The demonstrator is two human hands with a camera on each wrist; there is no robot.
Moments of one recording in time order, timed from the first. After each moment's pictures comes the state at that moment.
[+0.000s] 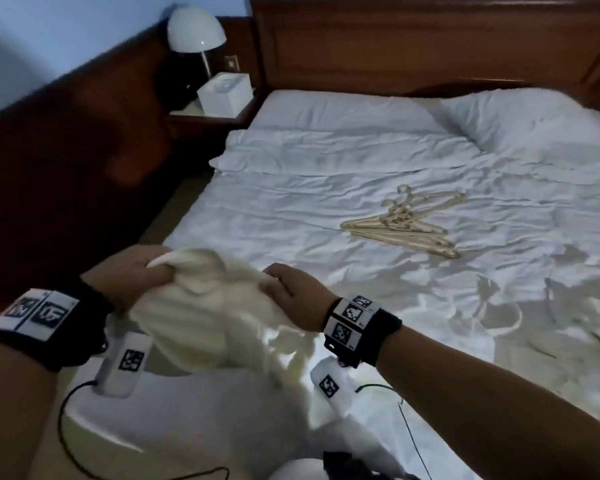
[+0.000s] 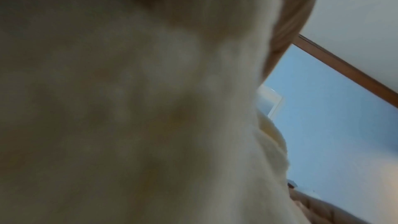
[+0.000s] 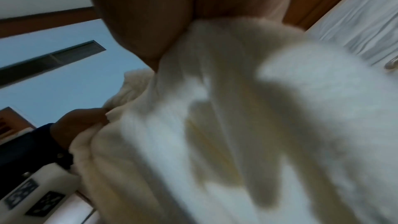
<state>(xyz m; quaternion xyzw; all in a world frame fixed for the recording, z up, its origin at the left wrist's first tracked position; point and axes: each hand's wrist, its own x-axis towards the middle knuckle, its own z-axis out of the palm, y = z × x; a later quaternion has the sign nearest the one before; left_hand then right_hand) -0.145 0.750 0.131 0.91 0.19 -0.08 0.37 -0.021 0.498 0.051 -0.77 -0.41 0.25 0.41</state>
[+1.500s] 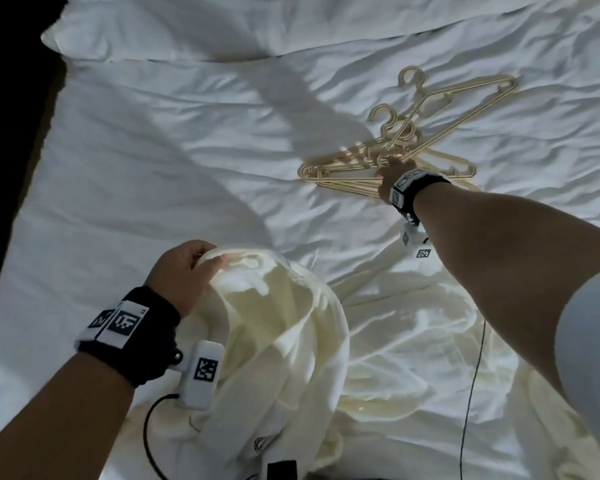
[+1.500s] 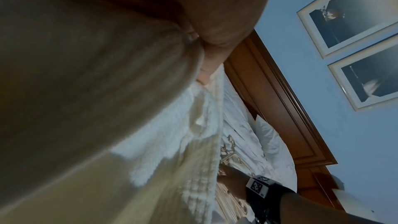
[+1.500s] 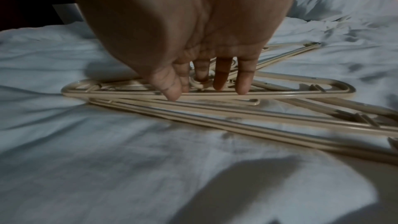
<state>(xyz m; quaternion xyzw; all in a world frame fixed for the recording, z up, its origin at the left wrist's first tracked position) 0.198 0.702 -0.131 0.84 0.33 -0.14 0.40 0.497 0.433 -0.286 -0.89 -0.28 0.34 -0.14</state>
